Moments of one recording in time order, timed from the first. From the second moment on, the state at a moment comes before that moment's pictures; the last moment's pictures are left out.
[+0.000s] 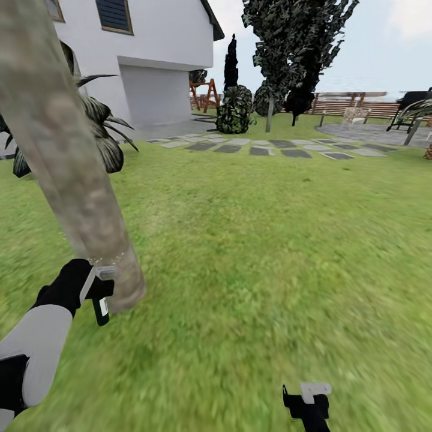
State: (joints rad) left arm -0.98 0.21 0.20 -0.62 -0.18 1.00 -0.11; right arm -0.49 -0.02 0.34 -0.04 -0.24 -0.52 -0.19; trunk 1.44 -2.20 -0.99
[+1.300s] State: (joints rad) left arm -0.80 0.19 0.22 -0.54 -0.17 0.89 -0.11; right arm -0.49 -0.02 0.34 -0.04 -0.24 -0.52 -0.19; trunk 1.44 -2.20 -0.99
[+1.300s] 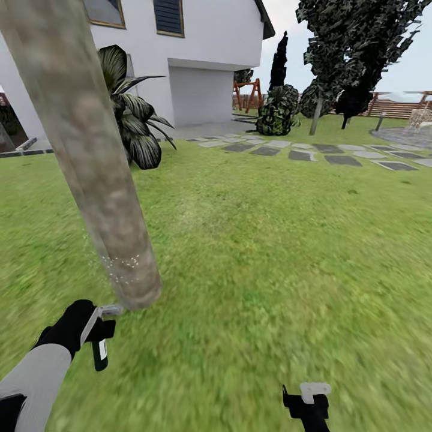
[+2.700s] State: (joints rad) left arm -0.79 0.15 0.22 -0.55 -0.07 0.88 -0.11; right arm -0.49 -0.02 0.34 -0.03 -0.24 -0.52 -0.19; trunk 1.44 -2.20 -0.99
